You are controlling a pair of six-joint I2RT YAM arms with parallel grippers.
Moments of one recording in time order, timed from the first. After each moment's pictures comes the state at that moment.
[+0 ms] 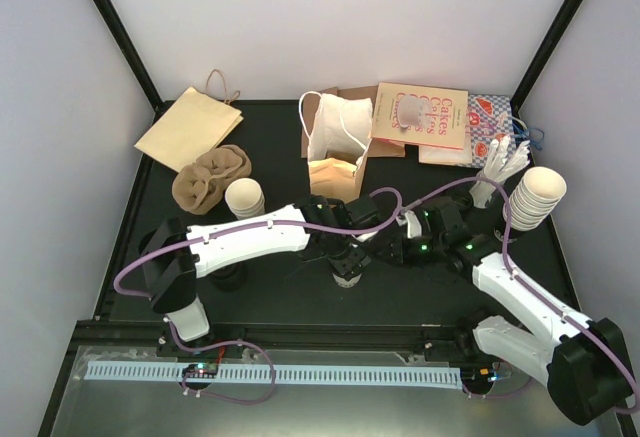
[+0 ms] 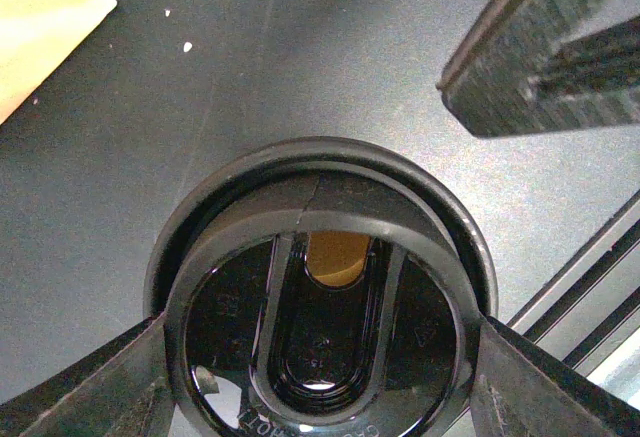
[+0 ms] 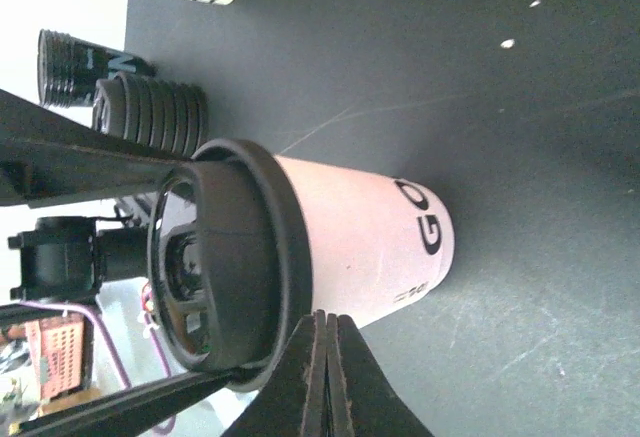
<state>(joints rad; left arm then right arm) -1.12 1.71 1.41 -1.00 -0.03 -0.29 0.47 0.98 0.53 -0.42 -0.66 0.58</state>
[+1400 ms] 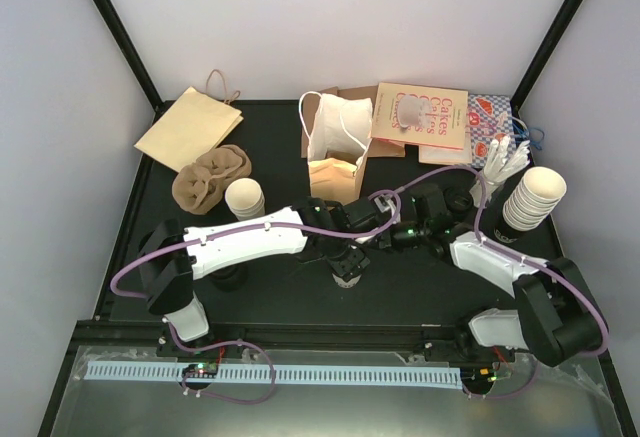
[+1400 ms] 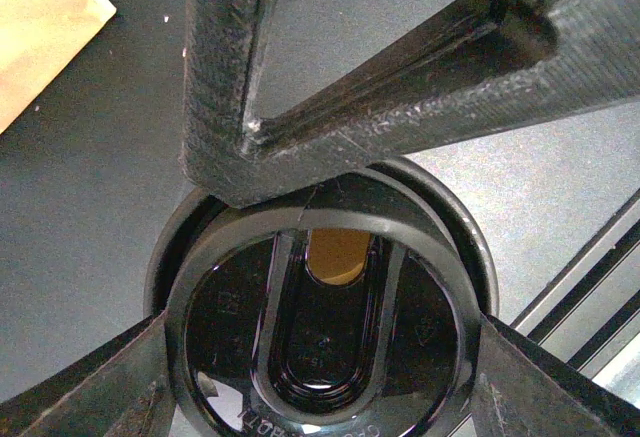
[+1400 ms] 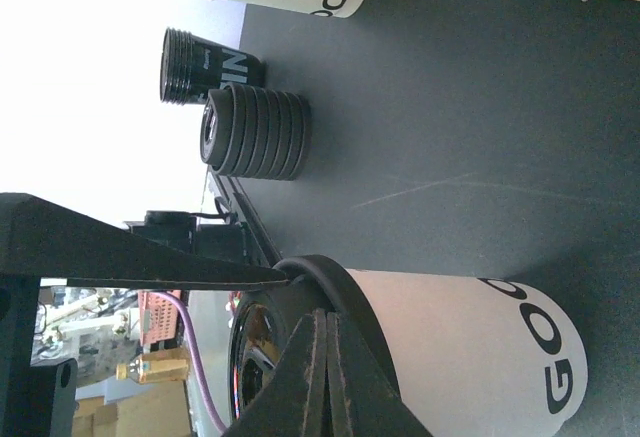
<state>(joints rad) -1.13 1.69 1.38 -0.96 -0.03 -0.26 0.45 1.30 0.53 0.03 -0.93 0.65</state>
